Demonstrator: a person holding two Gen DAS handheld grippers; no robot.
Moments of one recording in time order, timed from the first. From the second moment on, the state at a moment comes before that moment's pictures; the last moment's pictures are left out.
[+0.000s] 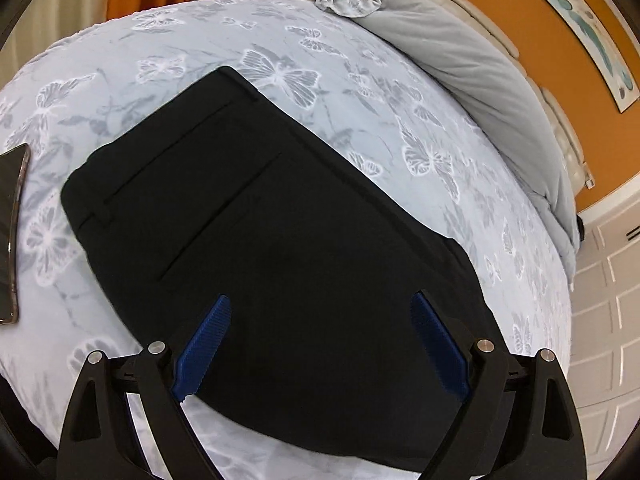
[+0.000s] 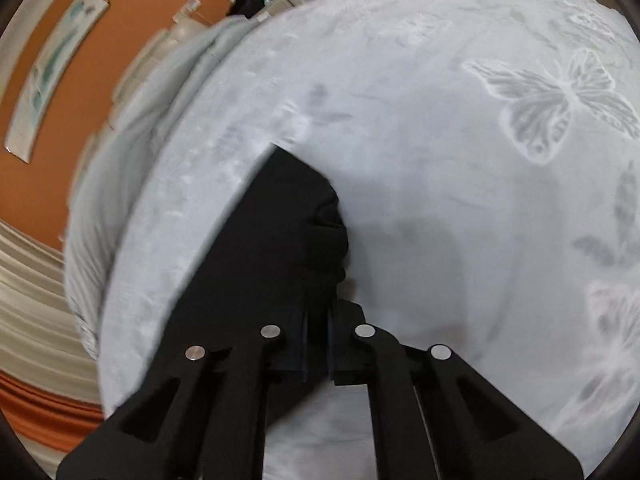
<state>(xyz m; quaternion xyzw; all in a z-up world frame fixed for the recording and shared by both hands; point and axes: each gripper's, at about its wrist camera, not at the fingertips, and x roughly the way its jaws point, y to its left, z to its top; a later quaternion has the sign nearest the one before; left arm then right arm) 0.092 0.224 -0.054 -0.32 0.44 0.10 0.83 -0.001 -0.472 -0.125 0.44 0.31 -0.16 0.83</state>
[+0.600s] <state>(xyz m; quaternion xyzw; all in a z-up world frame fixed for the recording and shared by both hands) 0.094 0.279 -0.065 -0.35 0.45 0.08 0.82 0.103 -0.065 -0.085 0.03 0.46 0.21 0.86</state>
